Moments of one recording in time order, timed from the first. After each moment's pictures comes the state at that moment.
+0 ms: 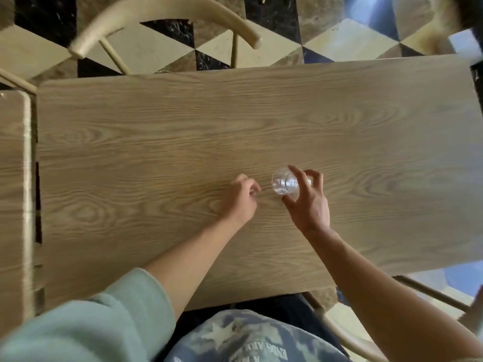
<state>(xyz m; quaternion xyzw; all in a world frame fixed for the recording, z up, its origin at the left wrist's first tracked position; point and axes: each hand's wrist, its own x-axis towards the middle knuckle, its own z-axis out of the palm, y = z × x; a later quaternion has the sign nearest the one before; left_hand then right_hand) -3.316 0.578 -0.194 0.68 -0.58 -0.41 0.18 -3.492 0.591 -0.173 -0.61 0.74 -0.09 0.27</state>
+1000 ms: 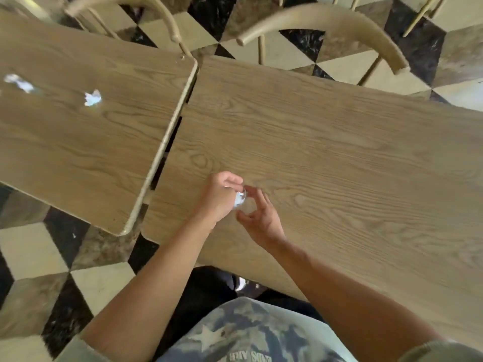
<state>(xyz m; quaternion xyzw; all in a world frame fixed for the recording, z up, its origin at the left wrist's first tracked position) -3.130 0.672 -0.071 0.82 -0.21 -0.45 0.28 -3.261 0.665 -0.160 -0.64 0.47 -0.11 0.60</state>
